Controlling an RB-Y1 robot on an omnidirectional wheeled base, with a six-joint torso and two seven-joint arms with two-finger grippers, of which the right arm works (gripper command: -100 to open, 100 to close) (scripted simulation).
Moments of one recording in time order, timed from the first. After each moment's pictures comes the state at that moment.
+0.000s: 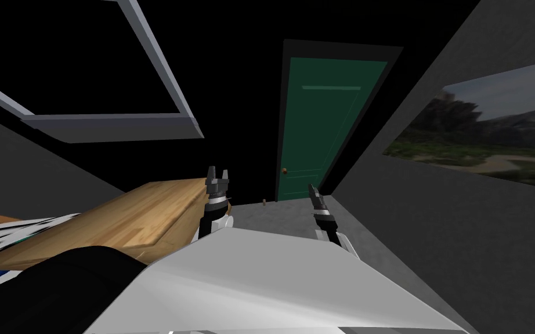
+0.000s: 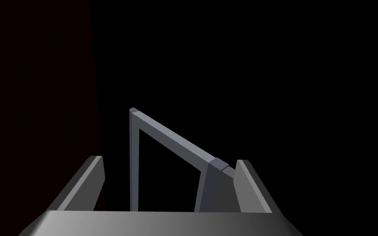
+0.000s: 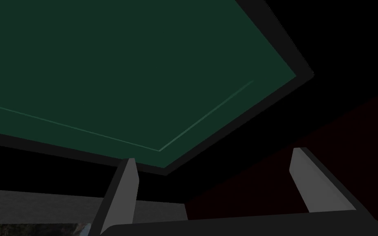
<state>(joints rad) 0.31 -0.06 -0.10 -1.71 0.29 -0.64 0.35</state>
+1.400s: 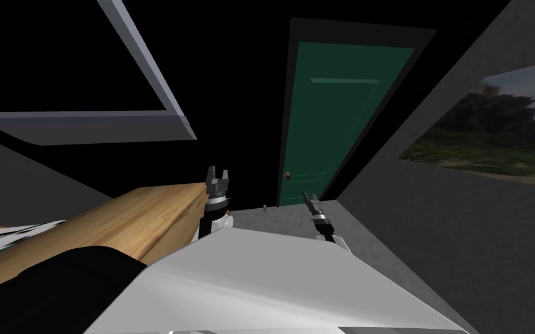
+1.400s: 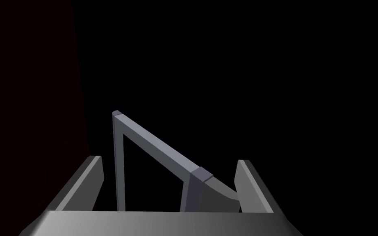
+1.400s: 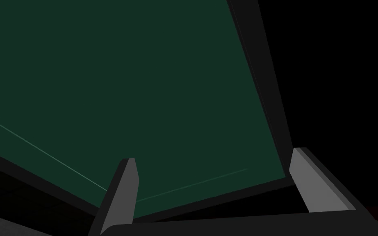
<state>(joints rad) 0.21 -0.08 -0.18 -1.37 0.44 -0.75 0.62</state>
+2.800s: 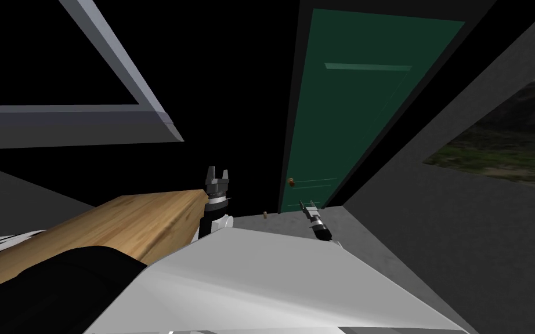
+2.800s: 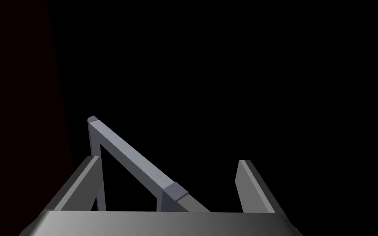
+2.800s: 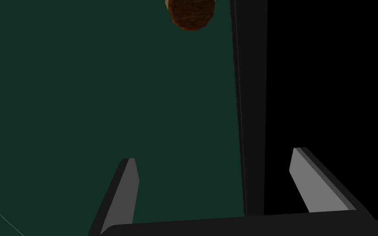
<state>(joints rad) 0.11 -0.09 -0.26 -1.03 0.58 -0.86 0.88</state>
